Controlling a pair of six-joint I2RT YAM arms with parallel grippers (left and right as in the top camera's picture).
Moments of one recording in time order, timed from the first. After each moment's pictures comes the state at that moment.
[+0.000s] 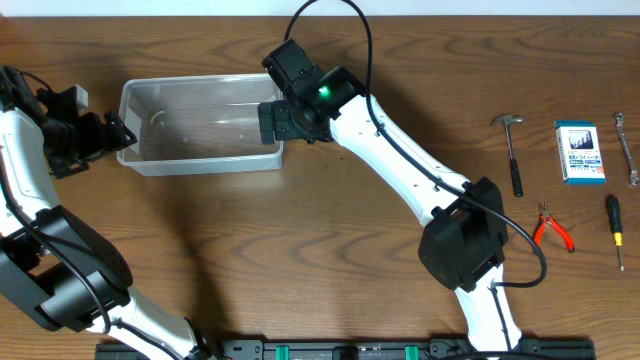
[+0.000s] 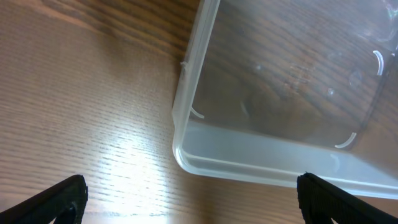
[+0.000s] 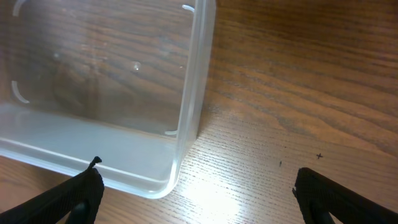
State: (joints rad) left arm 0.56 1.90 1.68 -1.18 0.33 0.18; right arm 0.71 2.22 2.10 -1.01 -0.03 0.57
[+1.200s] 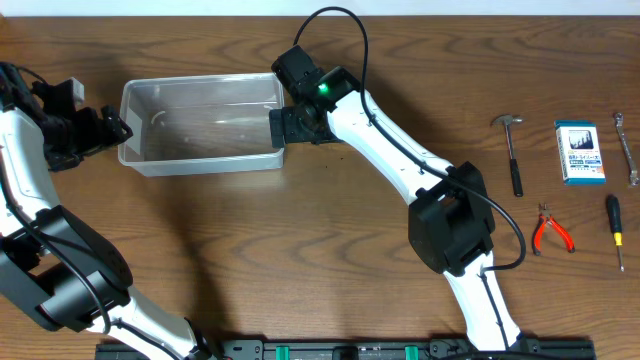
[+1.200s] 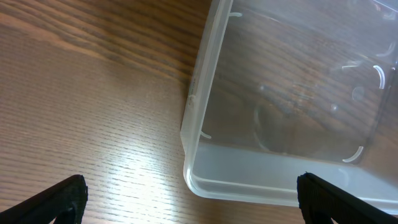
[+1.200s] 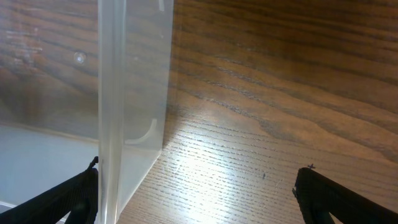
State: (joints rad) left arm 0.56 1.90 1.68 -1.11 0.33 0.19; right arm 0.66 2.32 2.10 -1.02 -0.05 0.55
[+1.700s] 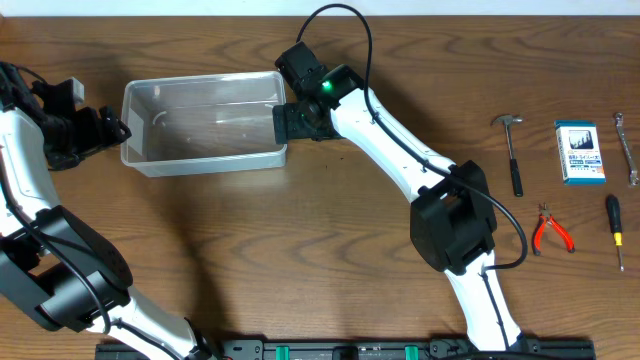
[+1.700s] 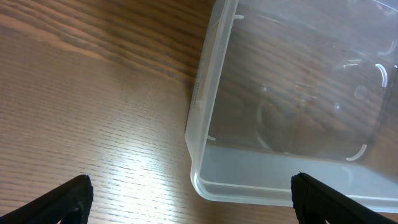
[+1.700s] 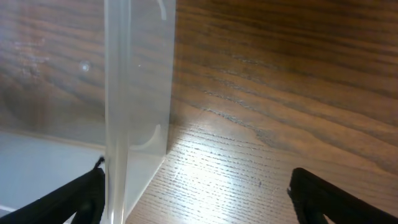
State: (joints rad) left arm 0.56 1.90 1.68 -1.11 0.33 0.20; right arm 0.65 2.32 2.10 -1.00 -0.06 0.54
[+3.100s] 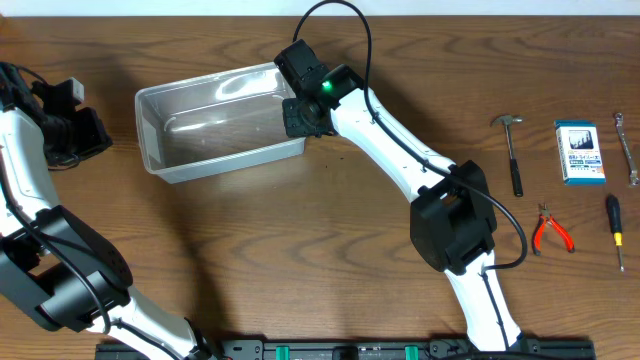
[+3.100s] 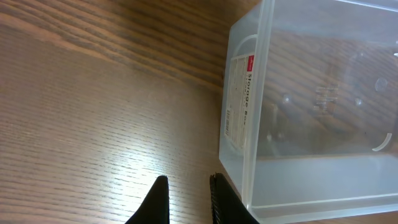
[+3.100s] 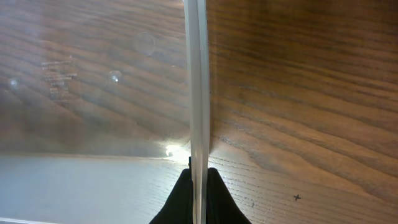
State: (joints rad) left arm 0.56 1.90 1.68 -1.11 0.32 0.20; right arm 0.65 2.32 2.10 -0.95 -0.01 0.51
